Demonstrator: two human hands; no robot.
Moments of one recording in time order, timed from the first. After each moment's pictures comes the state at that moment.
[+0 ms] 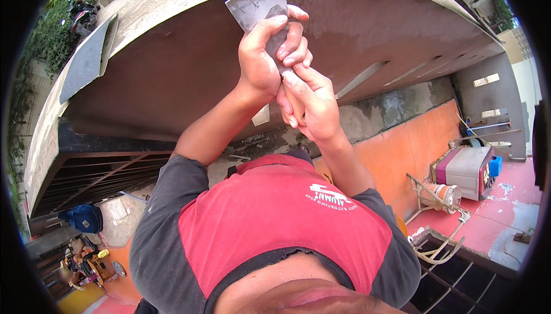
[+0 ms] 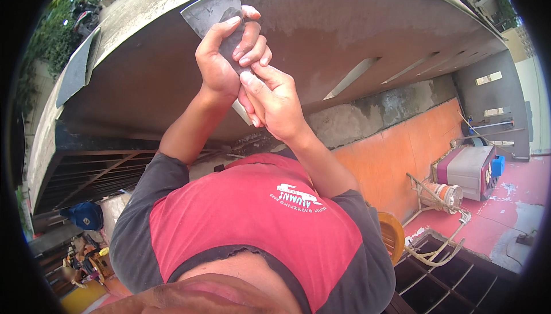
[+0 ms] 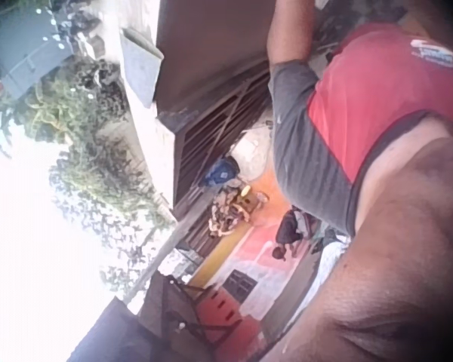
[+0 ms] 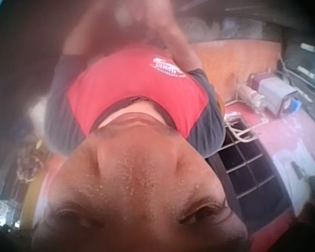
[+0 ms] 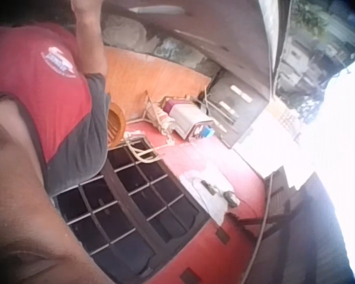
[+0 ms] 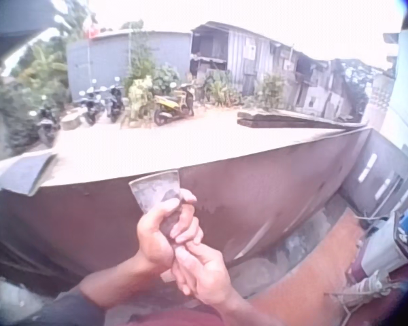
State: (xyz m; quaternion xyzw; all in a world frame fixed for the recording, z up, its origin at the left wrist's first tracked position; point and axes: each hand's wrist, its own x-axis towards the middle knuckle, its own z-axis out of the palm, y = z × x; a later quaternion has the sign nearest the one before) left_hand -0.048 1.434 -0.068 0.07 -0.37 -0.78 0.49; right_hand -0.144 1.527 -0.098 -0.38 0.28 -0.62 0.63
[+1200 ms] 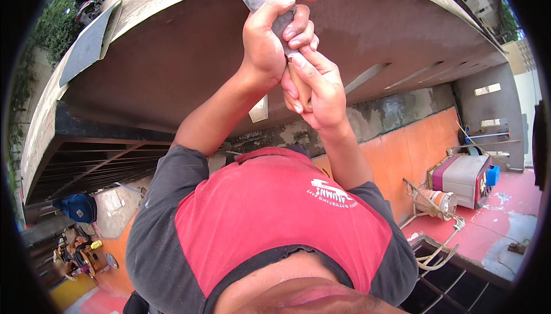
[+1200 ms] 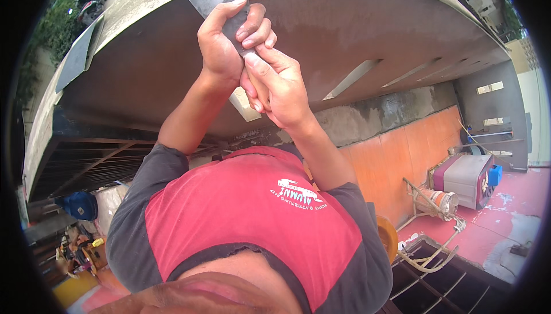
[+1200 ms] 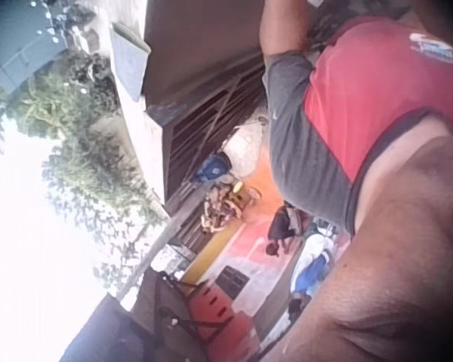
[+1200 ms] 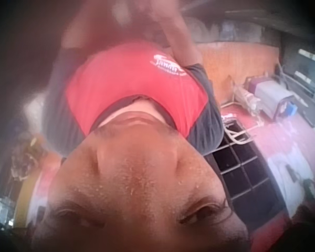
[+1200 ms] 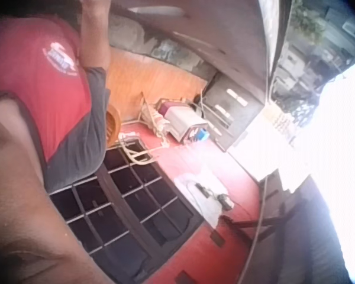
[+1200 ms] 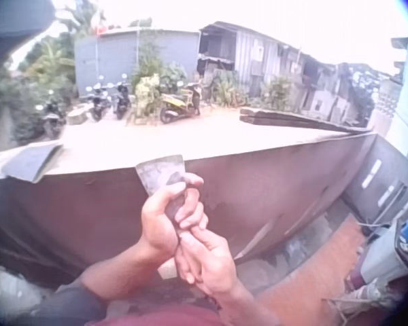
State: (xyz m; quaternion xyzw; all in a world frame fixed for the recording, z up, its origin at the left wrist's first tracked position) left_hand -0.061 1.438 -0.053 0.10 -0.38 -0.76 0.52; right_hand -0.158 1.521 -0.092 -0.37 0.24 -0.62 0.65
